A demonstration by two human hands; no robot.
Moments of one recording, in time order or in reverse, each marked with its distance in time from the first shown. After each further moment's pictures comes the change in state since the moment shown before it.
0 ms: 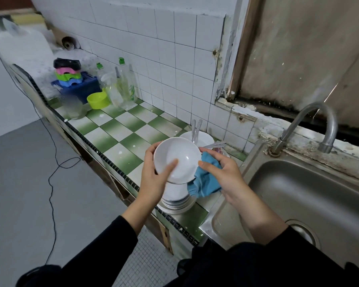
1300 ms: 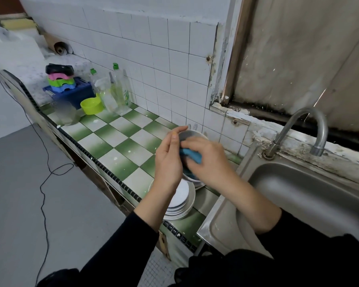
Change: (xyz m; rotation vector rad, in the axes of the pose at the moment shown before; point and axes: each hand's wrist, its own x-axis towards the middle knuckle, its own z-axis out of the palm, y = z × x) left_hand 0.020 0.065 0.046 -0.159 0.074 -0.023; right_hand -0.003 -0.058 0.032 -0.890 -0.099 -0.653
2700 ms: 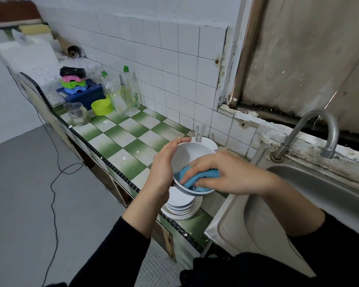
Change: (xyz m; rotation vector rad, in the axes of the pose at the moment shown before) left_hand -0.012 0.015 -0.031 0.043 -0.119 -0.211; right_hand -0.009 -0.015 -0.041 0.079 -0.573 -0.053
